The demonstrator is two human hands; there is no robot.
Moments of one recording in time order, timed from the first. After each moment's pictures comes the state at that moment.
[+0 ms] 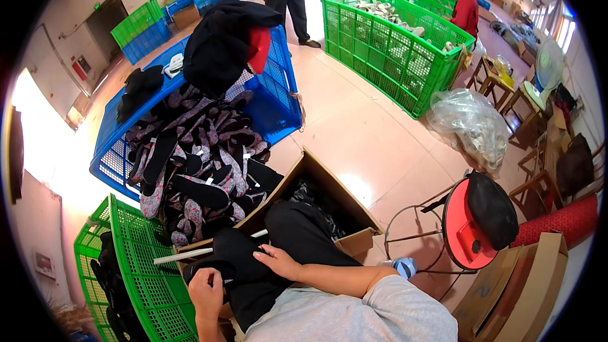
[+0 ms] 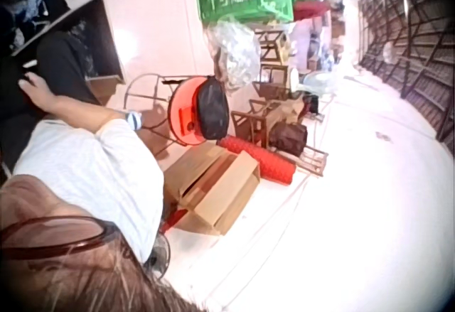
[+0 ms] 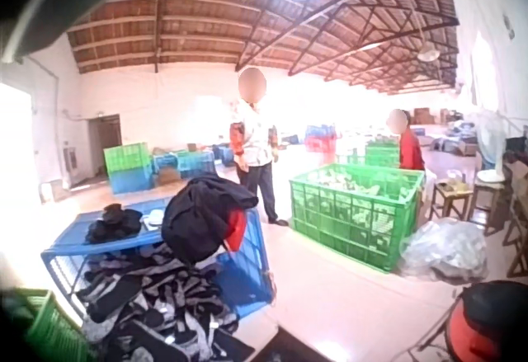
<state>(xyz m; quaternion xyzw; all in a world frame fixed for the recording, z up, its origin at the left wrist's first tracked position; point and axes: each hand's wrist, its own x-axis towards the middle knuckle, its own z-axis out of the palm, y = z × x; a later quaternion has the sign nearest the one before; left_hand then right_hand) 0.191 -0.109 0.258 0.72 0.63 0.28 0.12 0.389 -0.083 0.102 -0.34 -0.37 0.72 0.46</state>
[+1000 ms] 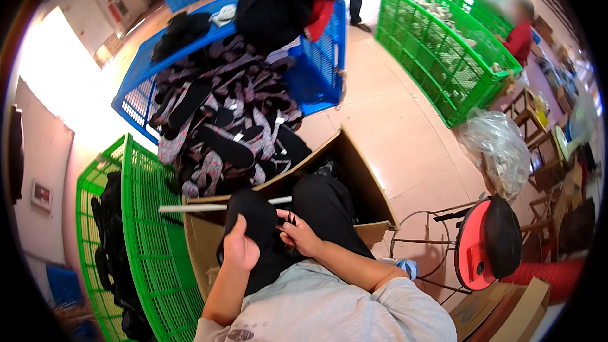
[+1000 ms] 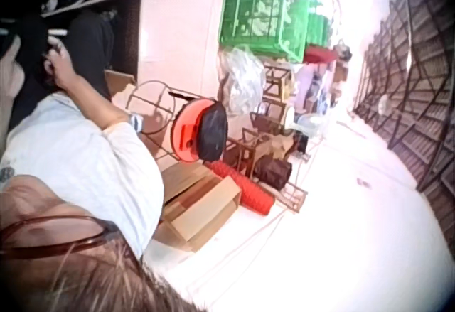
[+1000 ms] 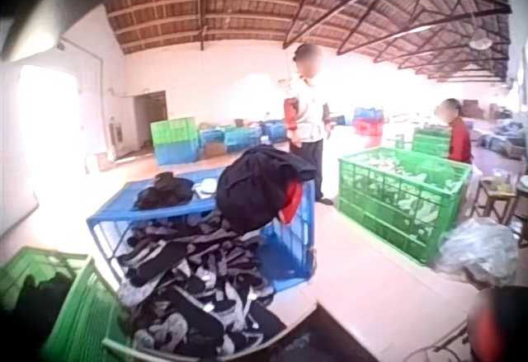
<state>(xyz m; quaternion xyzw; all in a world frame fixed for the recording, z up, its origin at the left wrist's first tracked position) 0.243 -0.088 0.220 0.16 0.31 0.58 0.74 0.405 -0.083 0.121 -0.21 -0.28 0.81 0.47</state>
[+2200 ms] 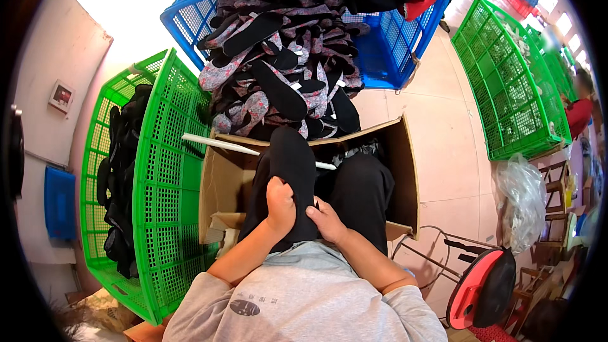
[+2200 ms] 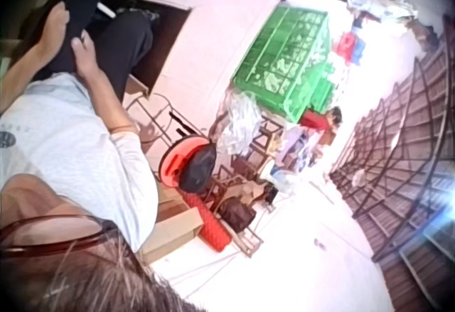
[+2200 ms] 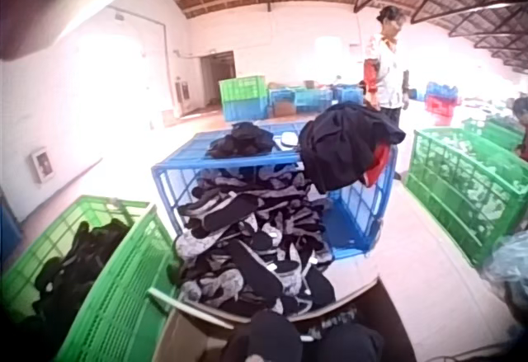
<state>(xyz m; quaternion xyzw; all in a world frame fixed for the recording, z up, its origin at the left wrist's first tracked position) 0.248 -0.074 0.162 0.65 0.57 0.49 0.11 0.401 -0.089 0.105 -0.26 -0.37 0.83 0.32</state>
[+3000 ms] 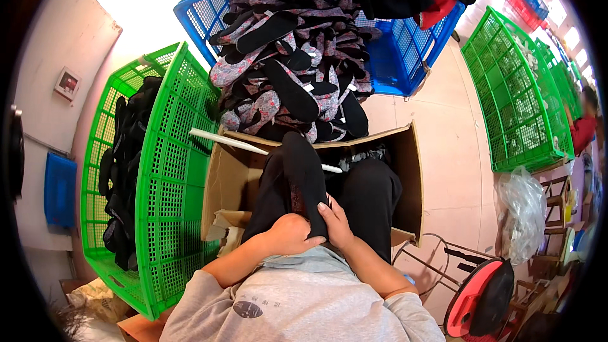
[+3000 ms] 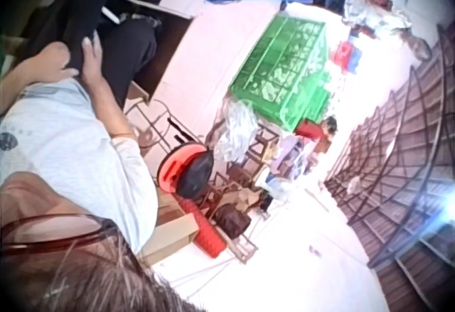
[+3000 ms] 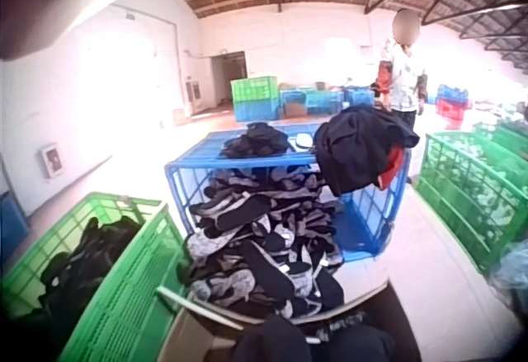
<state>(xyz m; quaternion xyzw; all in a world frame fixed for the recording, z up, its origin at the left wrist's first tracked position) 0.231 -0.119 0.201 0.80 0.48 0.08 0.36 0.391 -0.088 0.140 -0.32 -0.34 0.80 0.39</state>
